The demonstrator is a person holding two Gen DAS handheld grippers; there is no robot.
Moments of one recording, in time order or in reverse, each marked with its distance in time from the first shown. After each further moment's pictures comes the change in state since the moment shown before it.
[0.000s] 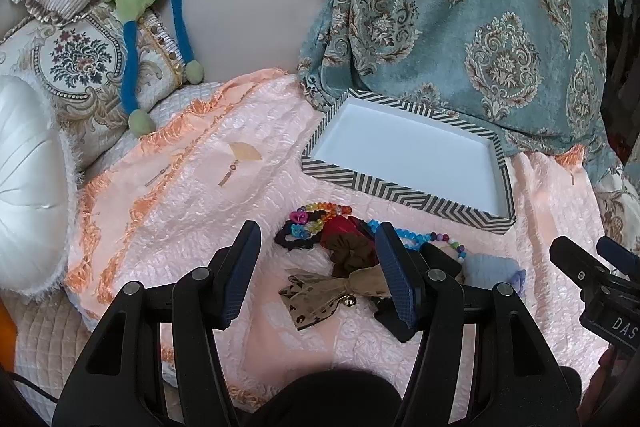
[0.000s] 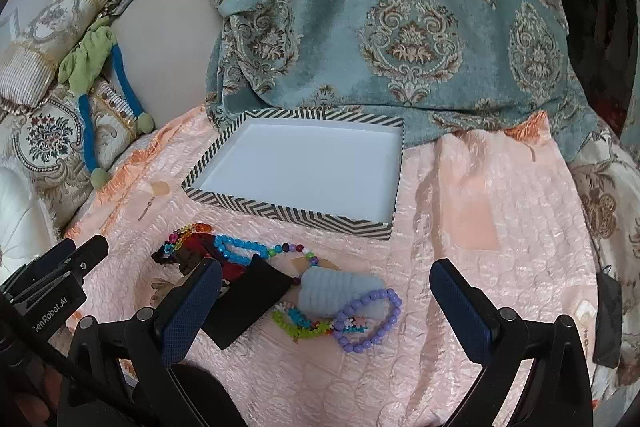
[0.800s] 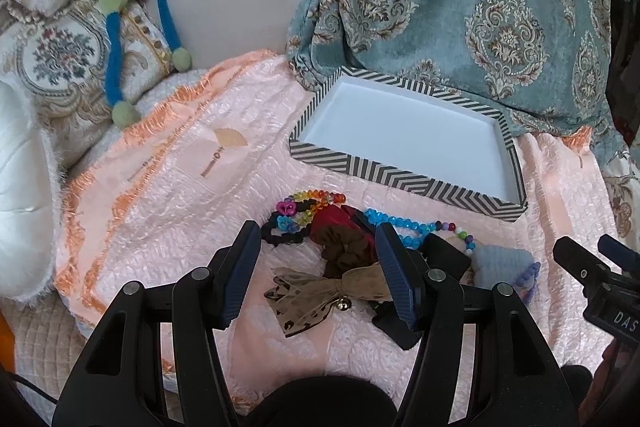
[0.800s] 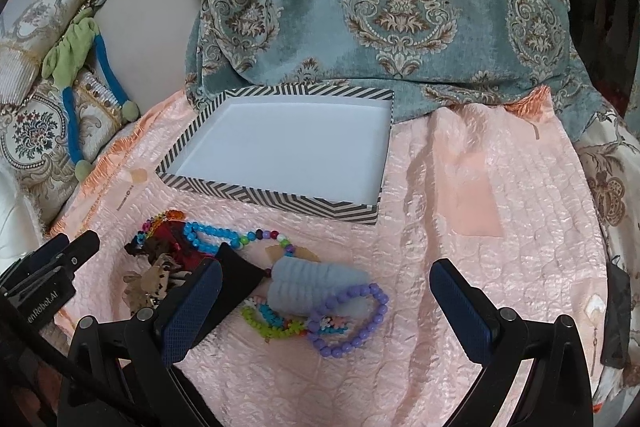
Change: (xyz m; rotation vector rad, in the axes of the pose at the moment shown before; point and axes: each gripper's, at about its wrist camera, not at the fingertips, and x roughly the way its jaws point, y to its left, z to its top) left arm 0.039 -0.007 -0.002 0.020 0.074 -0.021; right arm 0.038 -0.028 -0.003 0.009 0.056 0.007
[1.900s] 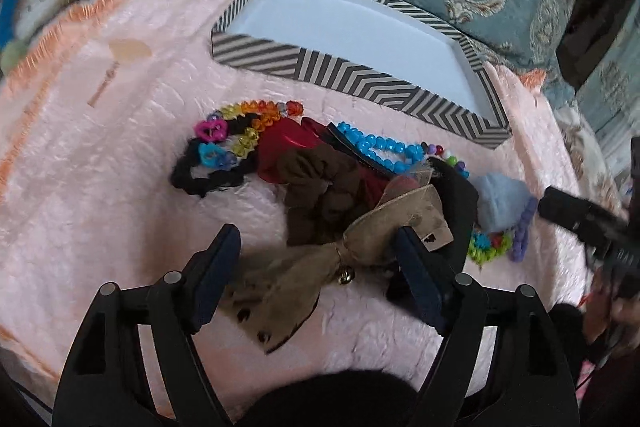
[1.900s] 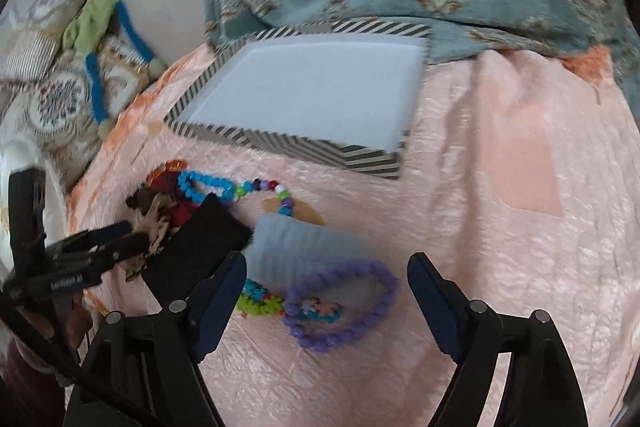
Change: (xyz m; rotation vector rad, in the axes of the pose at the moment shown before) left arm 0.098 0.021 -0.026 0.041 0.277 -0.346; right arm 0.059 -0.019 -0.015 -0.079 0.166 0.176
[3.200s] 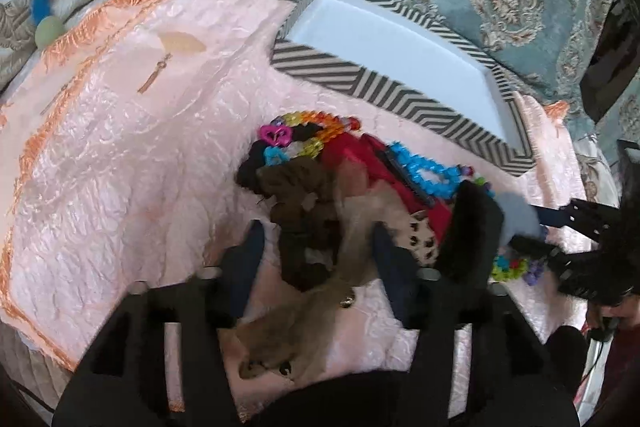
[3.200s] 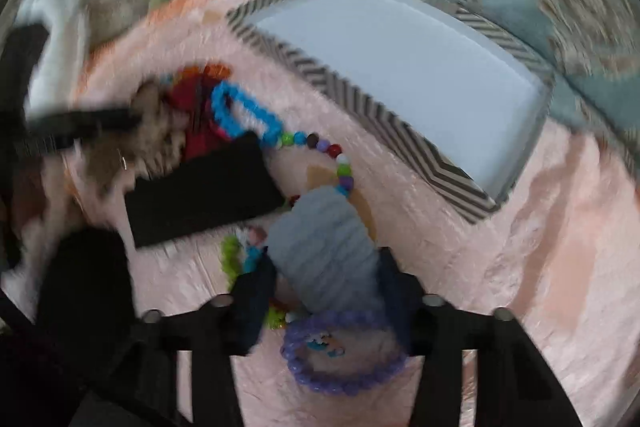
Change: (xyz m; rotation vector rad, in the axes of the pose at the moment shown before) left arm -0.015 0.030 0.000 -0.087 -0.046 0.083; right arm 0.040 0.020 0.014 -0.332 0.144 0.056
